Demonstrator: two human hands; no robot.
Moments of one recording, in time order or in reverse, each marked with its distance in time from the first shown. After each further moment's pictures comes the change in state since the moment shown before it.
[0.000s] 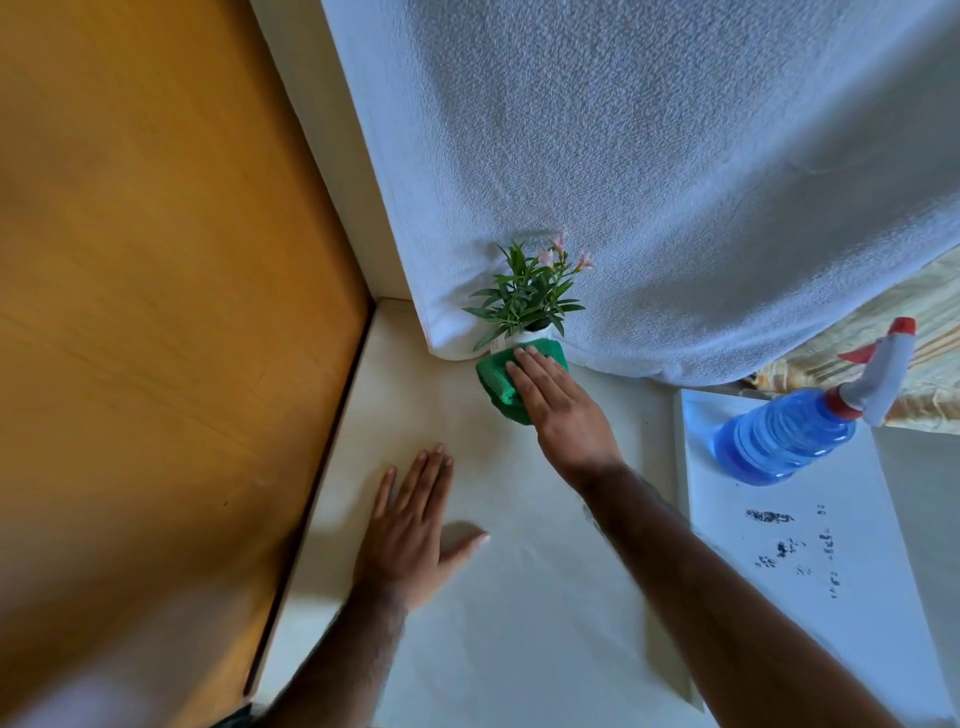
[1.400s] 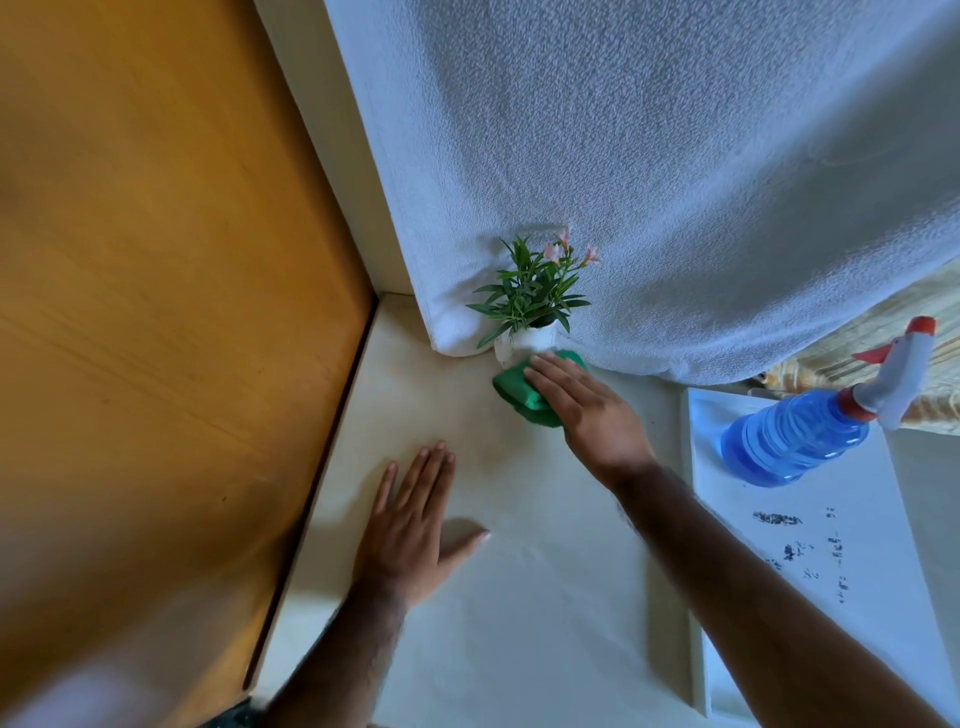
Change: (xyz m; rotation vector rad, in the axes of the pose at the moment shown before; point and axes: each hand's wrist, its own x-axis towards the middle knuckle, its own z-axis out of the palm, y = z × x) left_hand 0.002 -0.001 -0.002 0.015 -0.021 -0.004; right_hand -0.009 0.025 -0.009 0.094 -0.035 -0.015
